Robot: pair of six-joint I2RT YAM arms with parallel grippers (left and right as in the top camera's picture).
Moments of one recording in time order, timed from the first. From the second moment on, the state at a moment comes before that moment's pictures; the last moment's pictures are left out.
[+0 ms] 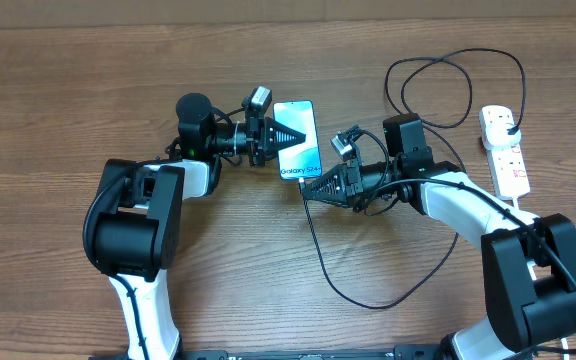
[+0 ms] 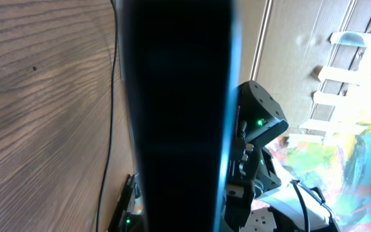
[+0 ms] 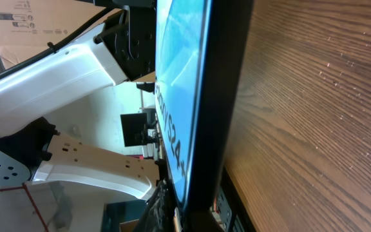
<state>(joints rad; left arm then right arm) -0.18 2.13 1.03 1.04 1.42 -1.57 0.27 1.74 0.90 -0.10 -1.31 0.59</state>
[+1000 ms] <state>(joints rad) -0.18 2.13 1.03 1.04 1.42 -1.57 0.25 1.74 0.90 -0.09 -1.29 0.64</state>
